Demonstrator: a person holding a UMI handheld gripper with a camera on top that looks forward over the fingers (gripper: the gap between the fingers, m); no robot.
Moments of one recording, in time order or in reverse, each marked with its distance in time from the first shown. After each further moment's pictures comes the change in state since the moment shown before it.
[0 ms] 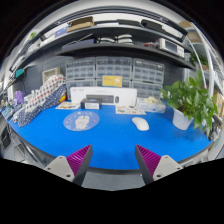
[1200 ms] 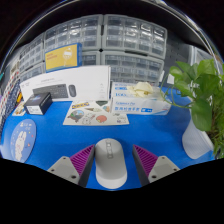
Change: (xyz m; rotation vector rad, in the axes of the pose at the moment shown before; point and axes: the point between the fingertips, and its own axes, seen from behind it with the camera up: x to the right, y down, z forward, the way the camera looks) arm 0.174 -0.032 0.300 -0.234 0.097 0.042
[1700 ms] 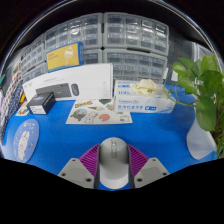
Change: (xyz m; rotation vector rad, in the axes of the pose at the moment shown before) arm -0.007 0.003 0.002 -0.023 -0.063 0.011
